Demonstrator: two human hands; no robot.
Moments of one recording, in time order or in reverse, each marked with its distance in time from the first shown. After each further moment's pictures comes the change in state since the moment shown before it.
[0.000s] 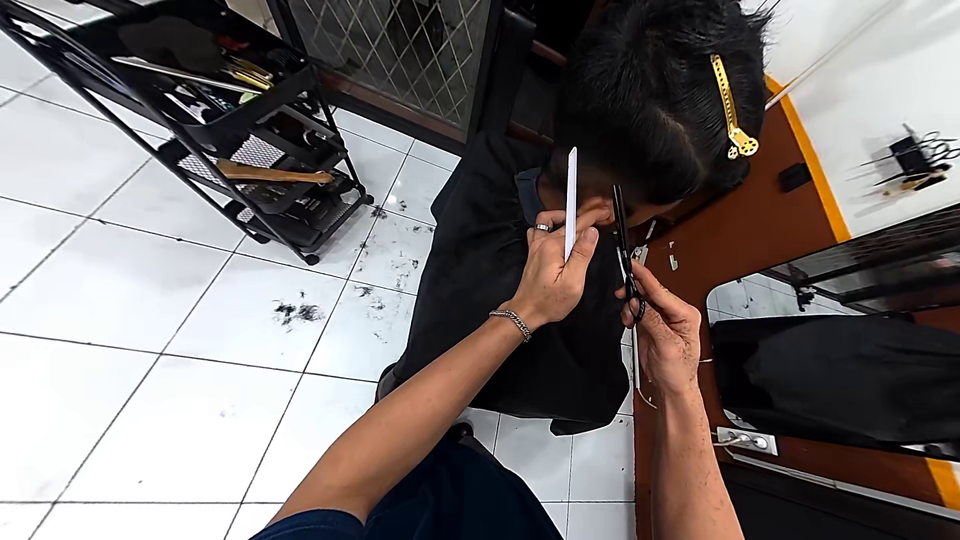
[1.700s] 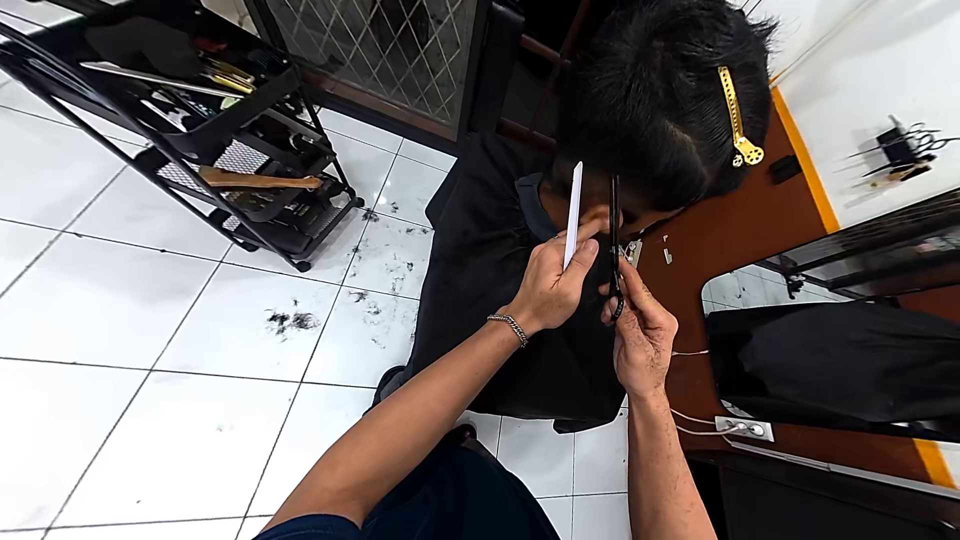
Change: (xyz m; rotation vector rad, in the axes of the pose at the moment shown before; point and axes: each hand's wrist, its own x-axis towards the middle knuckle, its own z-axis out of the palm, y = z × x) left_hand -0.001 -0.001 -0.017 -0.098 -0.117 -0.040; right_hand 0.002 0.000 0.052 -0.072 0.164 -0.060
